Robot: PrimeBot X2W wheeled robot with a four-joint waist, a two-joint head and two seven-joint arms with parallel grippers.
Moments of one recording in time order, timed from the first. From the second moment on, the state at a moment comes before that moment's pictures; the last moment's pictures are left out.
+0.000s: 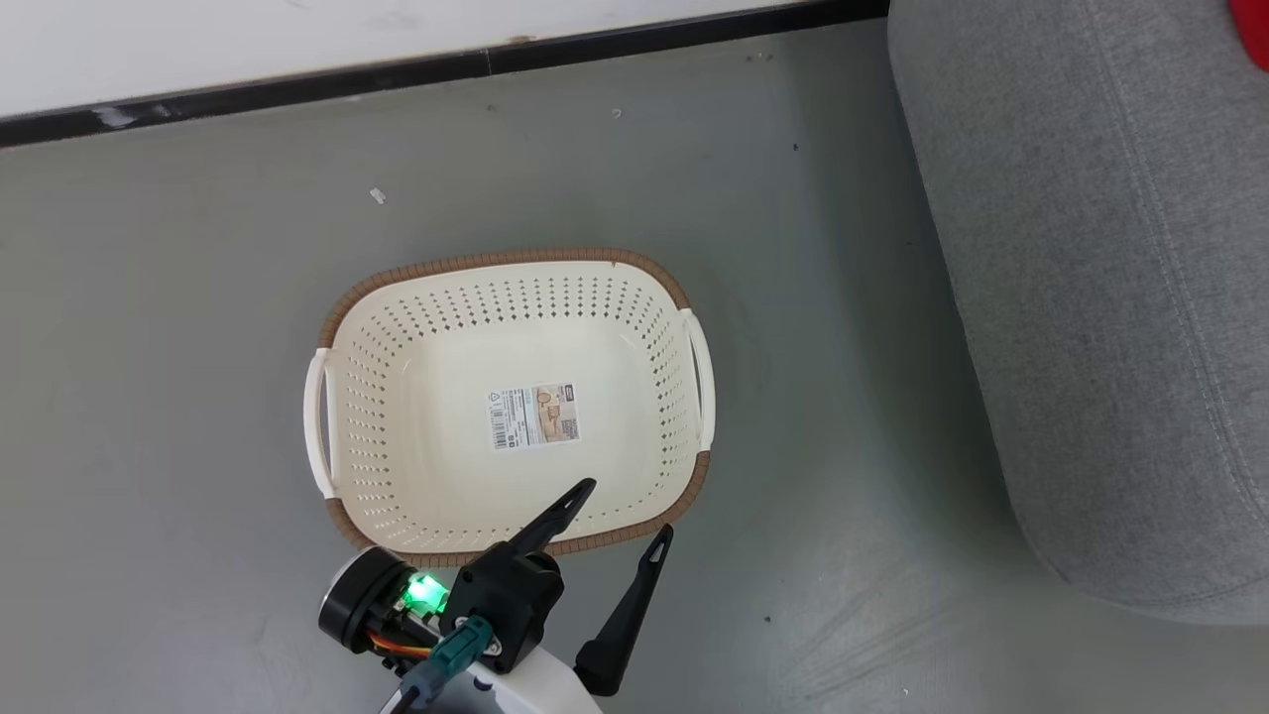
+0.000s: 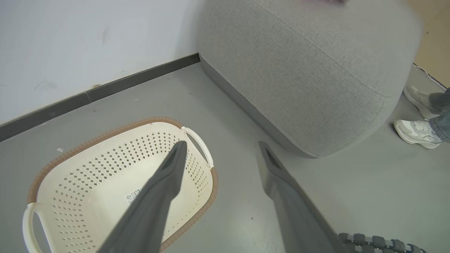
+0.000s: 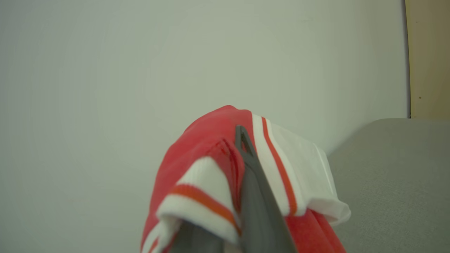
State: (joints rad) left arm -0.14 0.21 -0.59 -0.35 -0.29 0.12 0.27; right arm -1.20 -0.55 -0.55 0.61 0.31 0.13 -0.03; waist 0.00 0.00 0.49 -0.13
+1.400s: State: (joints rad) left arm -0.28 0.22 -0.52 -0.46 -0.21 0.16 0.26; right arm -1.19 -0.41 -0.52 0.85 0.32 0.13 -0.22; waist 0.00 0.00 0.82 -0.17
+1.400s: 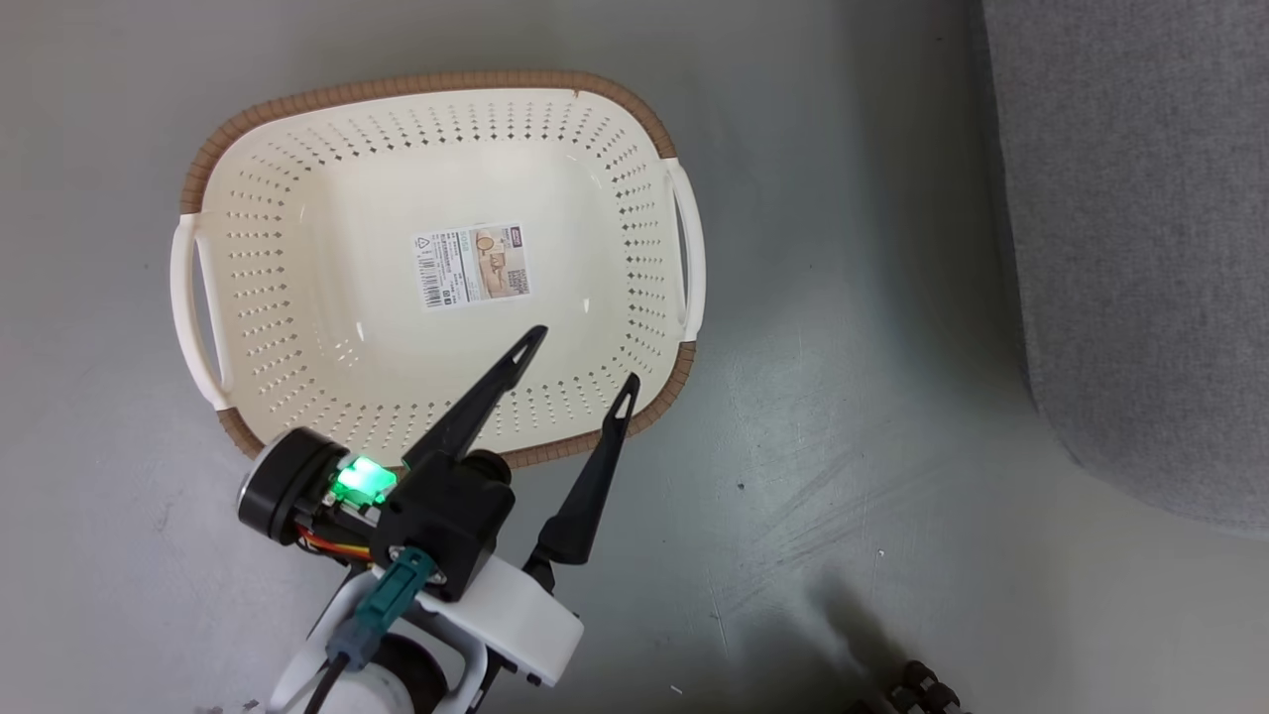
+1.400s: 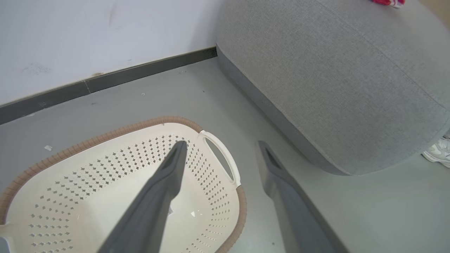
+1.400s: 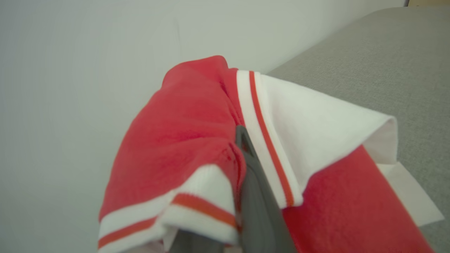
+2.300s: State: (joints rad) left arm -0.35 0.16 -0.51 -0.24 -0.30 0.10 0.13; right arm -1.04 -0.40 -0.37 0.84 0.36 0.13 -0.25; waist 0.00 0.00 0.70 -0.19
